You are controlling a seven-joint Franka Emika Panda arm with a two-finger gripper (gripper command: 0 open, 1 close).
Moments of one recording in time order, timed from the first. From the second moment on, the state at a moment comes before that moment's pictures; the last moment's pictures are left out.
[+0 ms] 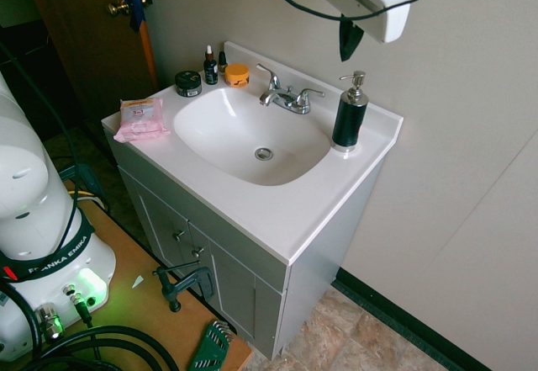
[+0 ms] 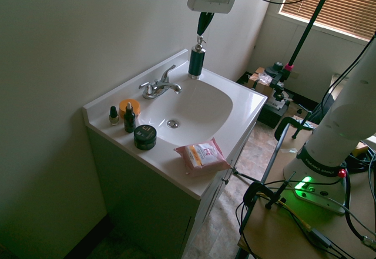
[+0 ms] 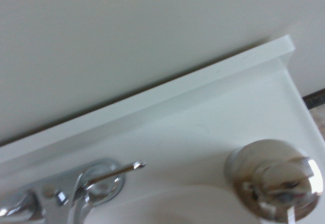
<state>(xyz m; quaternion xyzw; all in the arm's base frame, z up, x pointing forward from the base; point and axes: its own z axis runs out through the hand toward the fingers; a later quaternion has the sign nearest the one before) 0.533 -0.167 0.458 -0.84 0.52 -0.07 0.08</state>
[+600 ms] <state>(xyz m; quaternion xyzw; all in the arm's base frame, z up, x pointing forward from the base) 0.505 -0.083 0.391 -0.90 0.44 -0.05 0.02</state>
